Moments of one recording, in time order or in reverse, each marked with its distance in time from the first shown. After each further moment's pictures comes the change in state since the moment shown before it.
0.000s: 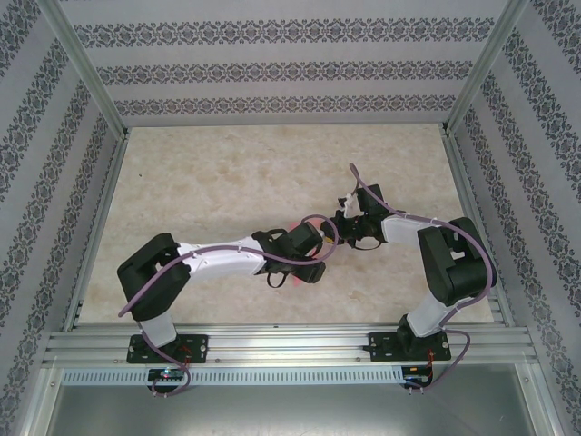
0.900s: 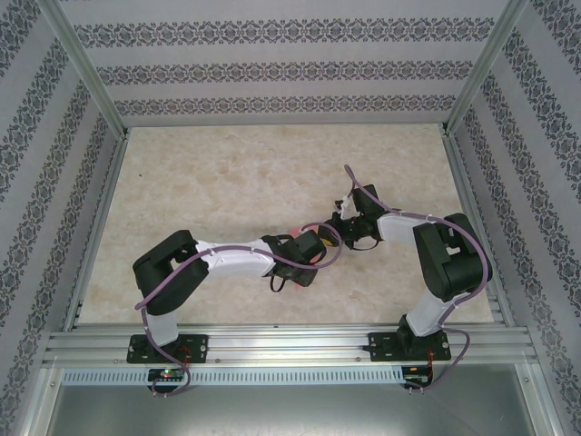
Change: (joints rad) left arm -0.014 0.087 0.007 -0.037 -0.077 -0.003; right arm 0.024 0.037 0.032 -0.045 0.017 -0.009
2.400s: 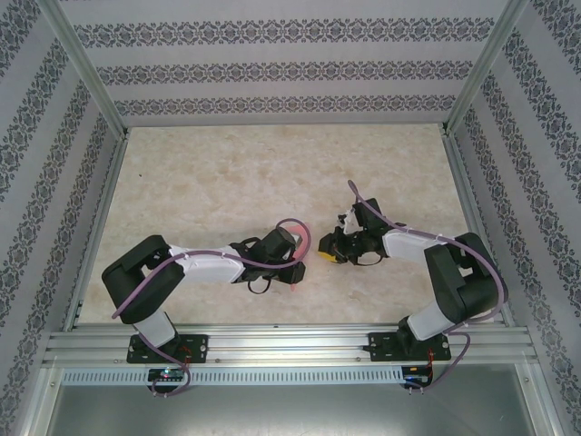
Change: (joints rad) left arm 0.120 -0.177 -0.323 0.376 0.230 -0.129; right arm 0.048 -0.149 -0.154 -0.012 0.050 0.076
